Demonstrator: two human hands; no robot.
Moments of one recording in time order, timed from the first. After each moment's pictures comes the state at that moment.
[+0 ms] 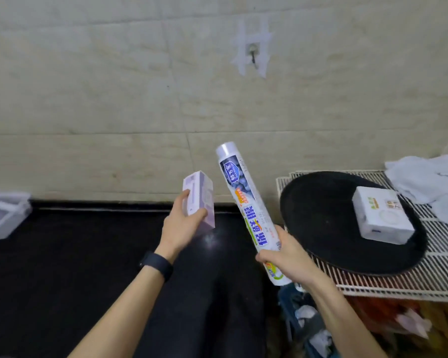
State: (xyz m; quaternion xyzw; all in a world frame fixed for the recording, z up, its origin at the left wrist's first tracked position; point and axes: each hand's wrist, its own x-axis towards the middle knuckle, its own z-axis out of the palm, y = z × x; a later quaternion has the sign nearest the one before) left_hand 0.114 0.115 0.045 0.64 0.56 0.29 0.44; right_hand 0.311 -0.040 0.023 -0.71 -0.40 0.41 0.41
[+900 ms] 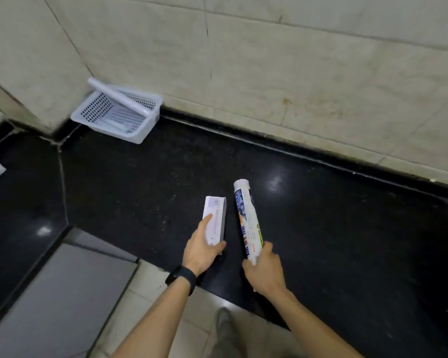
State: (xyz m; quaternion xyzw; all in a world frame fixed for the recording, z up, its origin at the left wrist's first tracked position) left_hand -0.353 0.252 -0.187 0.56 0.68 0.16 0.45; right_hand -0.183 0.185 -0.187 -0.79 -0.44 0.40 0.12
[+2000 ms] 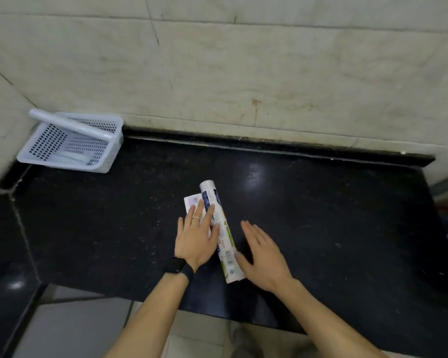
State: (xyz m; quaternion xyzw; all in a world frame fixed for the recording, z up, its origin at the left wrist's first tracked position) left_hand -0.344 0.338 -0.180 0.82 0.55 0.00 0.17; right_hand -0.175 0.225 -0.183 -0.72 -0.62 0.27 0.15
